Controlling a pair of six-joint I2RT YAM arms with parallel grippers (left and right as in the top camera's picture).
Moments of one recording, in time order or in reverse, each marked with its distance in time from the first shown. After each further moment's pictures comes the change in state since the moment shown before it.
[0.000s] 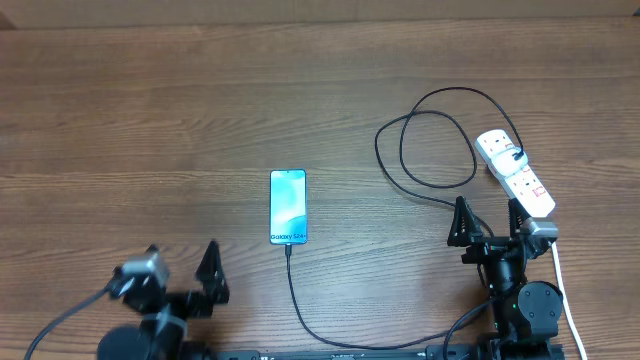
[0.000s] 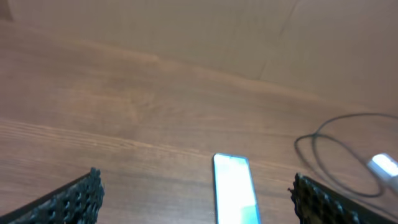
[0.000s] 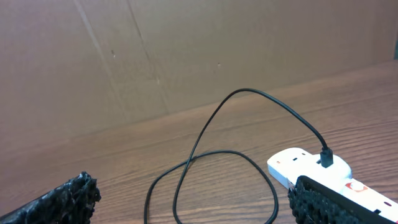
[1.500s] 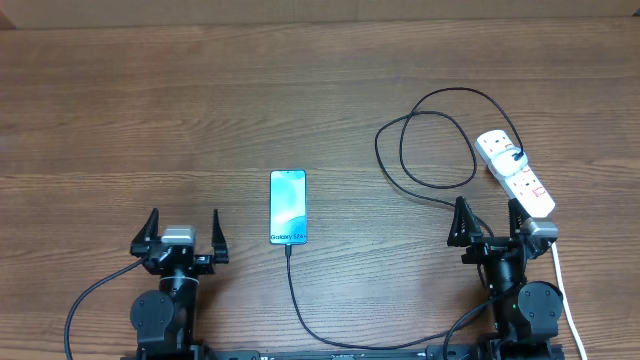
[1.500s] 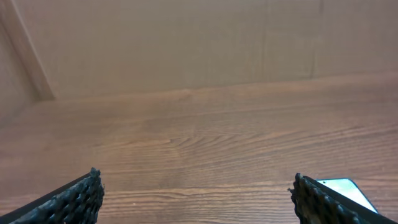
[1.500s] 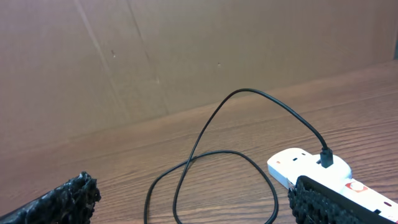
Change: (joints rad) left arm 0.091 0.001 -0.516 0.700 -0.010 0.354; right arm 0.000 0.000 0.000 0.000 0.000 0.000
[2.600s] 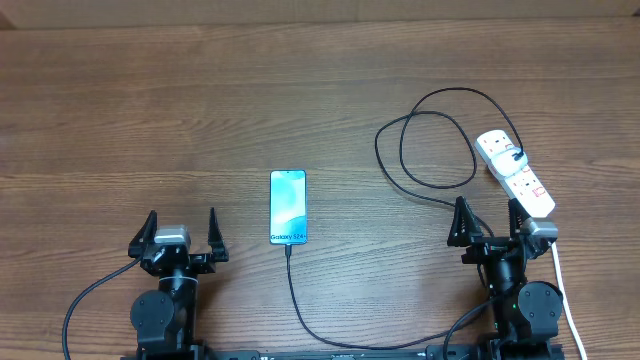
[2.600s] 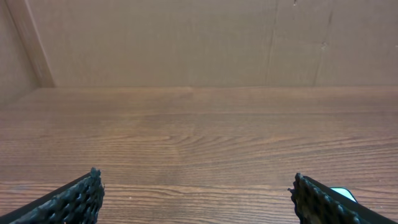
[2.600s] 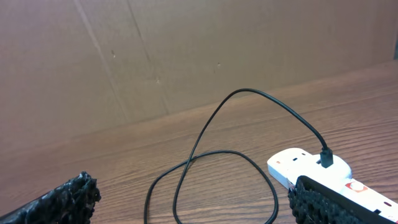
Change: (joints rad) left arm 0.000 0.000 0.000 -0.002 -0.019 -0.064; right arm 0.000 0.000 0.000 0.000 0.000 0.000
